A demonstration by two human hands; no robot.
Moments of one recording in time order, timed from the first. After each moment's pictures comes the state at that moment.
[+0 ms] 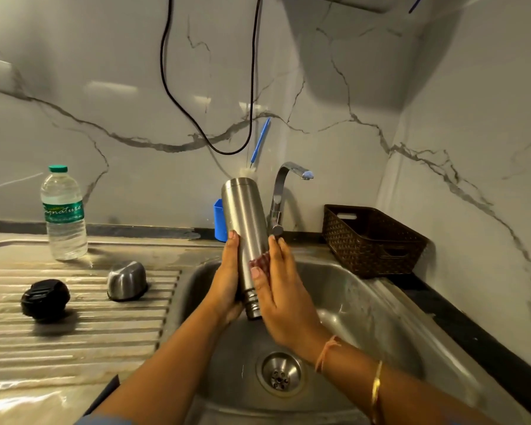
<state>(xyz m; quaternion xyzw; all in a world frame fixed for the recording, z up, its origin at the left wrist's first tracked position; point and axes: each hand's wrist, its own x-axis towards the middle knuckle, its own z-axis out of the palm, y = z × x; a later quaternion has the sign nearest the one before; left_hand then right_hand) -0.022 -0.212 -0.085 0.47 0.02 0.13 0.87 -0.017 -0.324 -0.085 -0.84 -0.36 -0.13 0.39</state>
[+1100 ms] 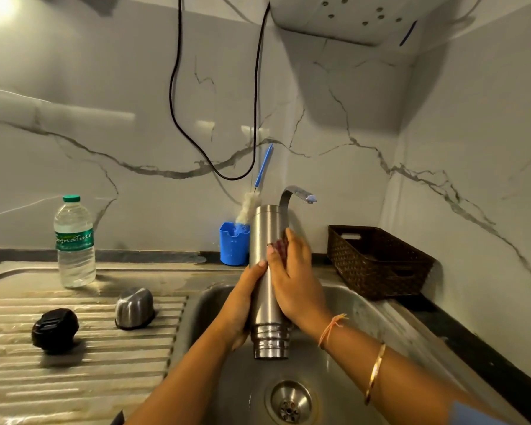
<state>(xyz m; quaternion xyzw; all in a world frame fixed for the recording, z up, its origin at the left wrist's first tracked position) -0.036 -0.215 -0.071 0.52 0.00 0.07 0.85 0.011 -0.305 -0.041 -0.82 -0.28 -0.15 0.47</state>
